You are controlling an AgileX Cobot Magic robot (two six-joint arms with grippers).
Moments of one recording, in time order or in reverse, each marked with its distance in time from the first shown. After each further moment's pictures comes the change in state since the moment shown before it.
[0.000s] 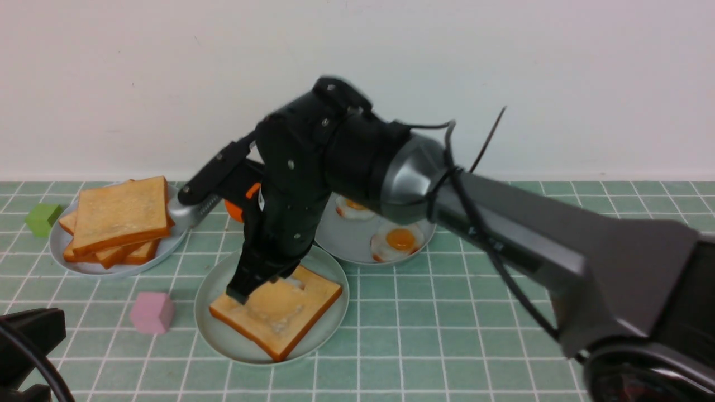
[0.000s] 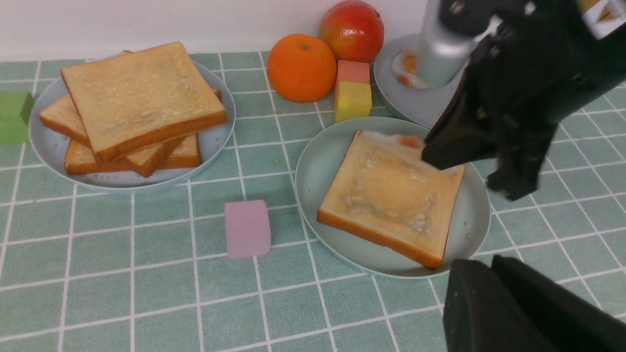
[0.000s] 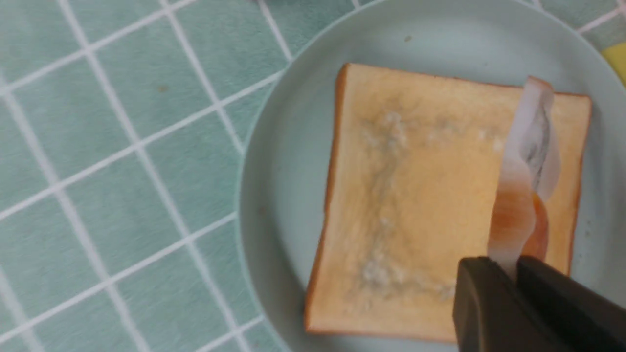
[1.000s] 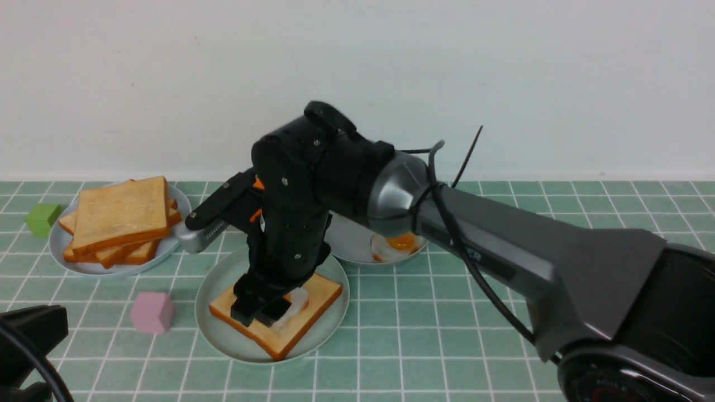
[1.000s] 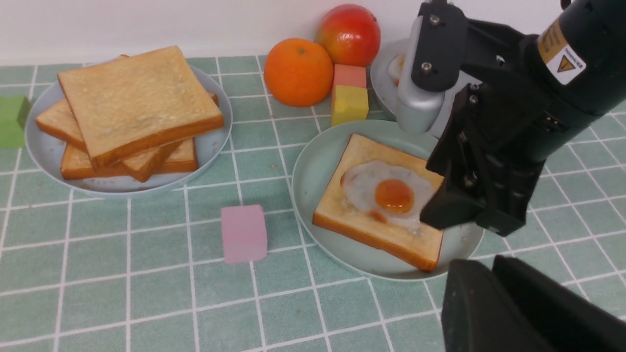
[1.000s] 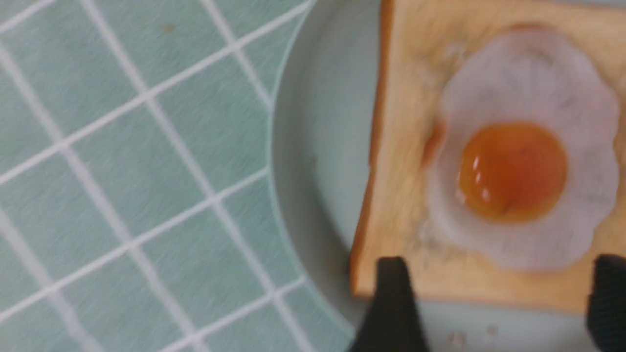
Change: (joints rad) right arm 0.000 0.031 -0.046 0.061 0.145 0.029; left arm 0.000 0.000 0.000 -0.006 -0.017 -0.001
